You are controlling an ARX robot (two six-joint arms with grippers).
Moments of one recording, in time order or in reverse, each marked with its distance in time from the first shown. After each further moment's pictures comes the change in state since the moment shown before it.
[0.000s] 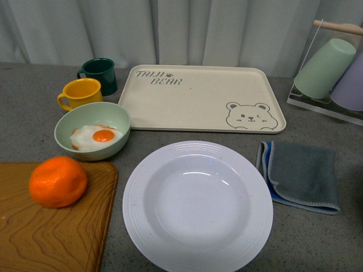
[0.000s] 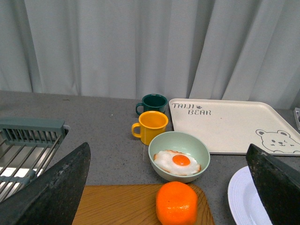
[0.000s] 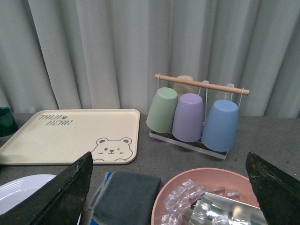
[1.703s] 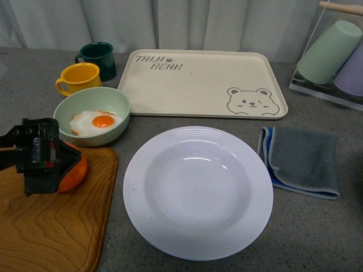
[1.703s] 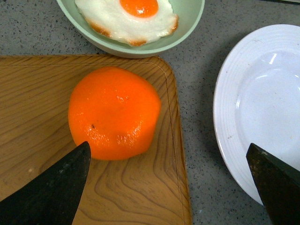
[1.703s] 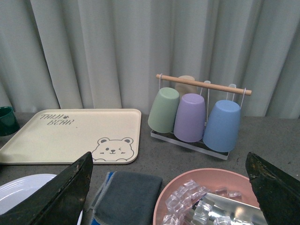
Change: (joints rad) left arm -0.167 1.497 0.444 0.233 0.108 -0.172; right arm 0.000 0.000 0.000 0.000 0.000 0.000
